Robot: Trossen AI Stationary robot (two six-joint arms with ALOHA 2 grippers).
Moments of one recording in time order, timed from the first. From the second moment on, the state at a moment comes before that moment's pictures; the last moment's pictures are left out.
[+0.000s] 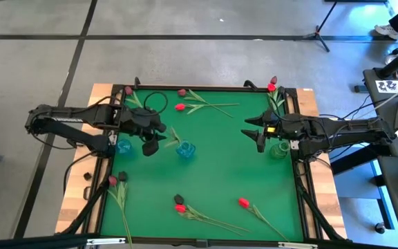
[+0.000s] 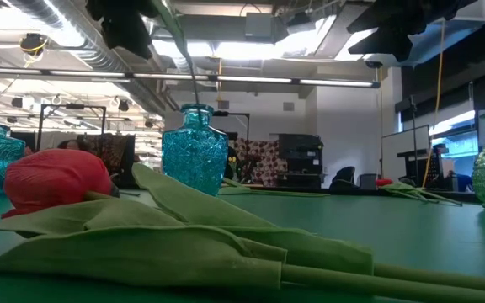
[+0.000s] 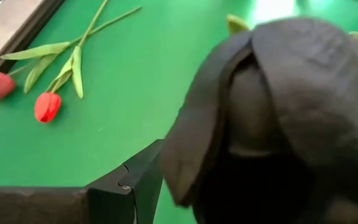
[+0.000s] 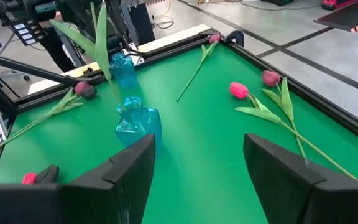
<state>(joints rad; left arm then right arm) 0.01 1.06 1.05 -0.82 -0.17 -0.30 0.05 0.80 0.73 -0.30 0.30 0.34</state>
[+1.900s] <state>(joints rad) 0.00 1.07 1.16 -0.93 -0.29 -0.36 0.05 0.80 0.73 -0.32 0.36 0.34</state>
